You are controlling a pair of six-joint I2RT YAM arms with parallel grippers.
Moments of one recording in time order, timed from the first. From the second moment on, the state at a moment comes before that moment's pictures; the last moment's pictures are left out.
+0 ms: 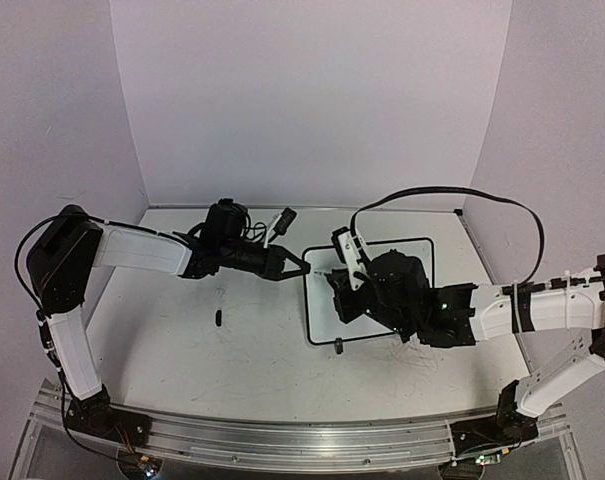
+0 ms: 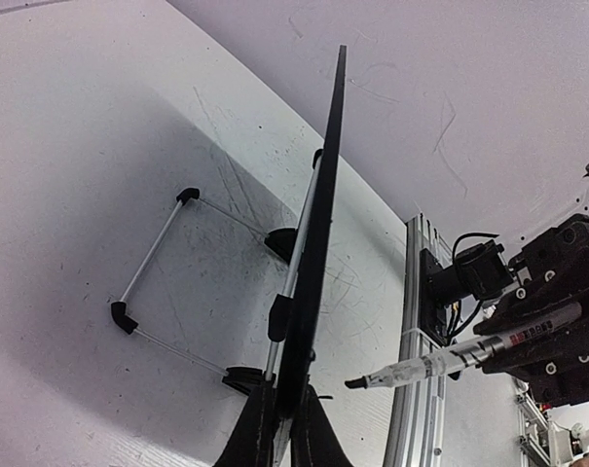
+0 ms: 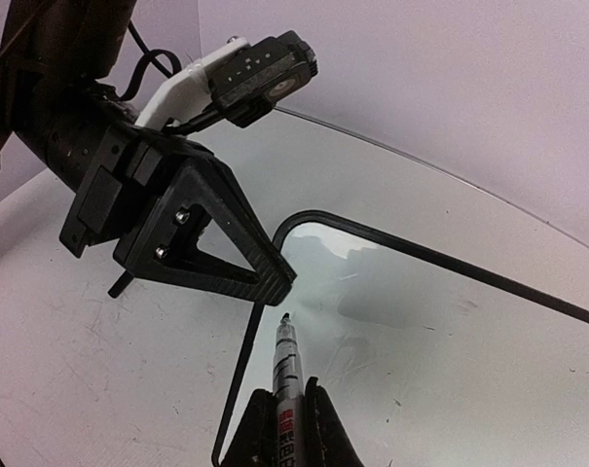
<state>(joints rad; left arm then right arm) -0.71 1.85 1.15 0.28 0.75 -0.40 1.12 1.43 0.86 0.17 0.48 0.15</state>
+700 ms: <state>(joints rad) -0.71 1.85 1.15 0.28 0.75 -0.39 1.12 1.47 0.89 0.22 0.53 0.17</state>
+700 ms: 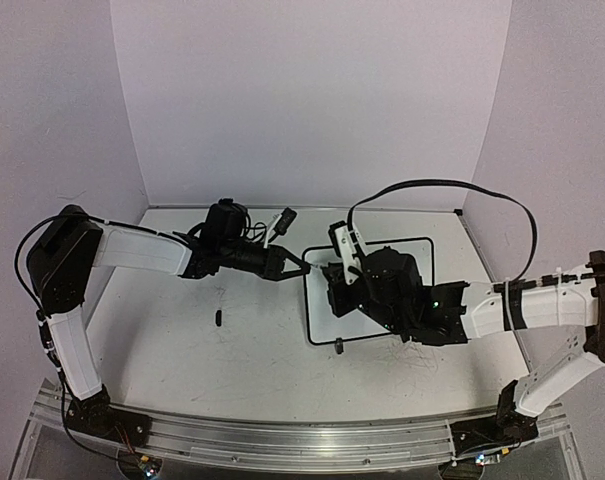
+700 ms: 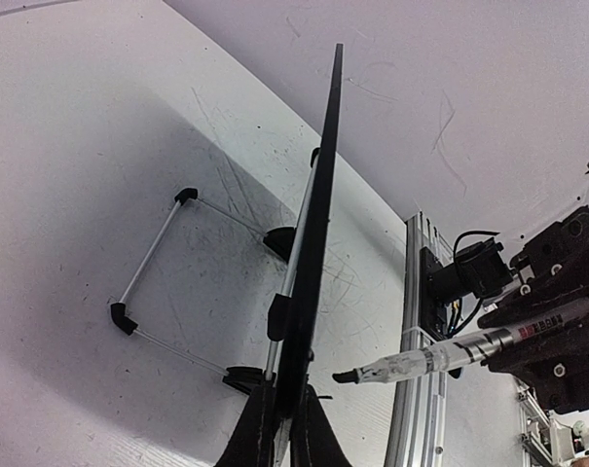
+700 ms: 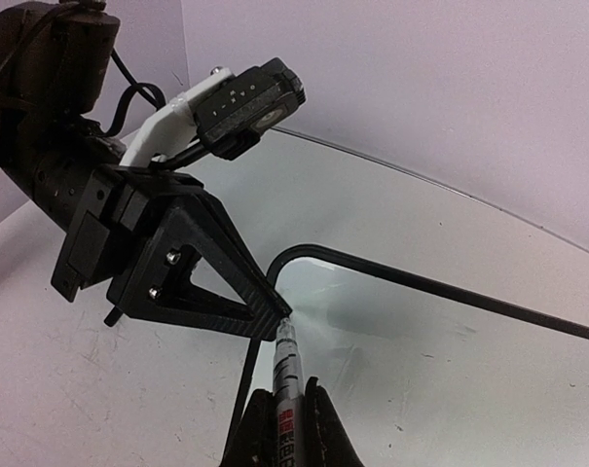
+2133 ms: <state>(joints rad) -0.71 1.85 1.15 0.28 0.76 -0.40 1.12 1.52 0.91 0.22 0.60 0.23</state>
